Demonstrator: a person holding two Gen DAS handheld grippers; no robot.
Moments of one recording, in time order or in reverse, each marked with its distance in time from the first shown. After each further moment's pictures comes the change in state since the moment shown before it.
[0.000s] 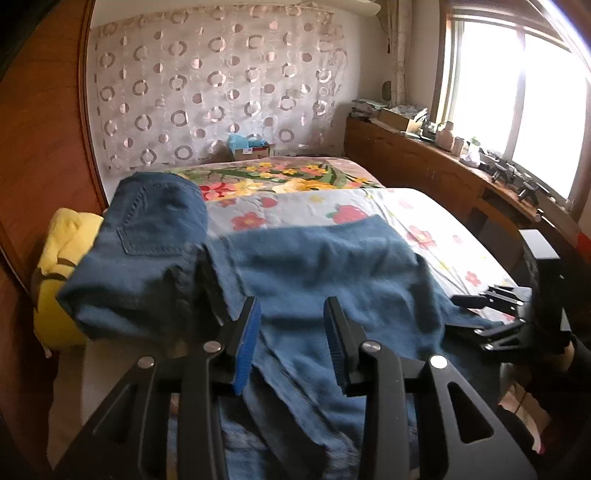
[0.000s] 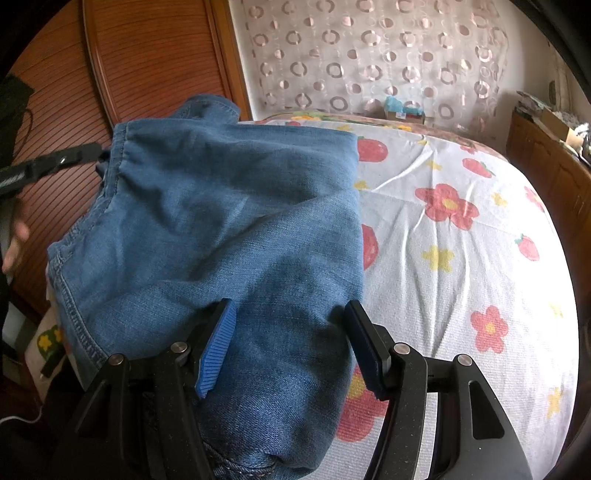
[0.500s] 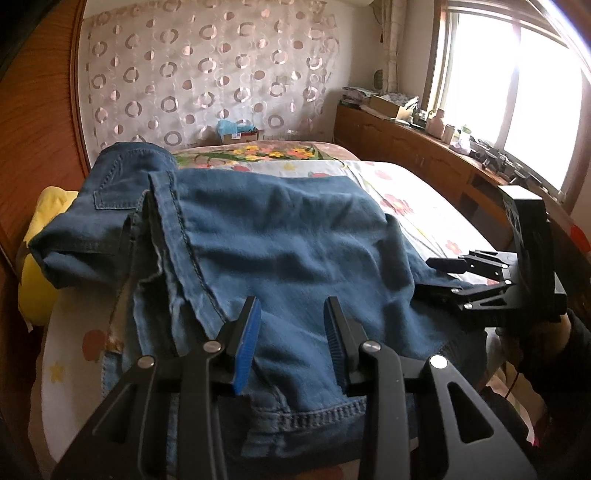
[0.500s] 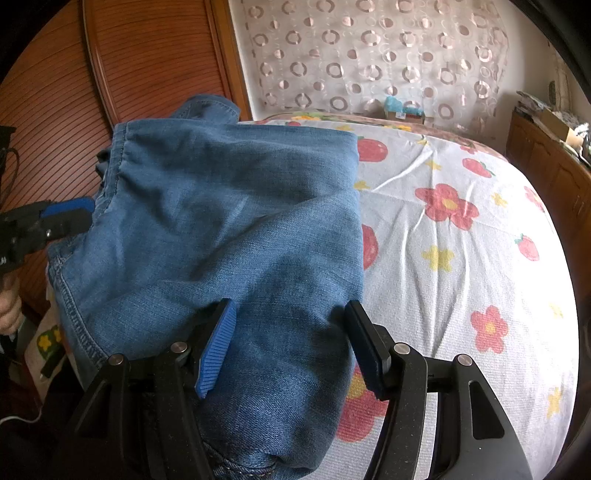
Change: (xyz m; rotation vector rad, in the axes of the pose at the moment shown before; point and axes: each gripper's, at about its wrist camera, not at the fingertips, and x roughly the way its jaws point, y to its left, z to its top) left arm 0.008 -0.037 -0.037 -0.003 0.046 -0.034; right arm 0.000 0.000 0.000 0.000 0.000 -0.001
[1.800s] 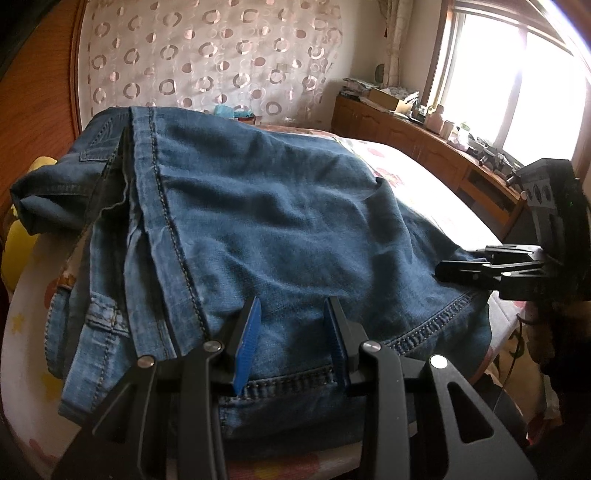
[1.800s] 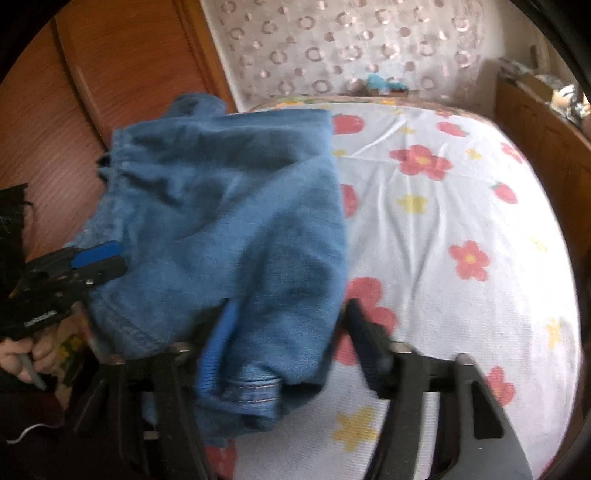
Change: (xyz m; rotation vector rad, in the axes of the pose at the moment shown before) left arm 0.019 -0.007 -0.035 -0.048 0.033 -0.035; right arm -0.028 -0.005 -0.020 0.122 0.061 0.057
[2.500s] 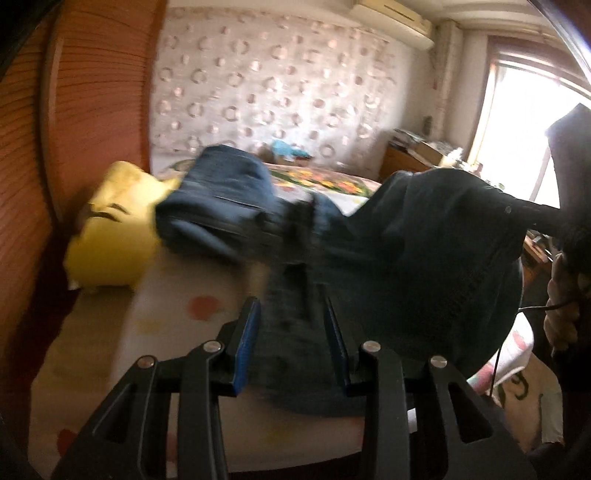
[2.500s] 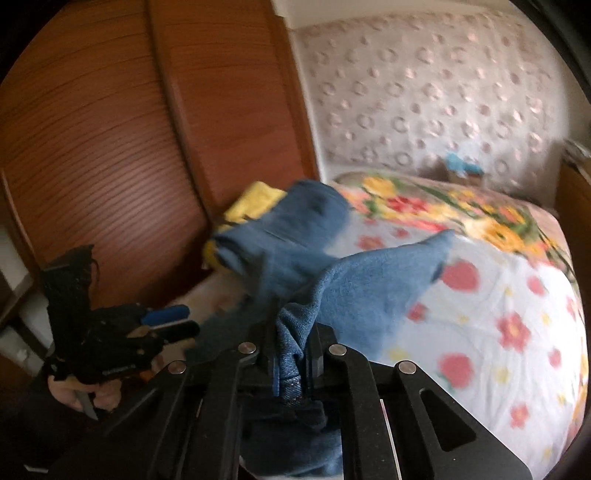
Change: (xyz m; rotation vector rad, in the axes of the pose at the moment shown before) left arm -0.115 0.098 -0.005 -0.151 -0.167 0.153; right arm -0.054 0.154 0.100 -0.237 -0.224 0.187
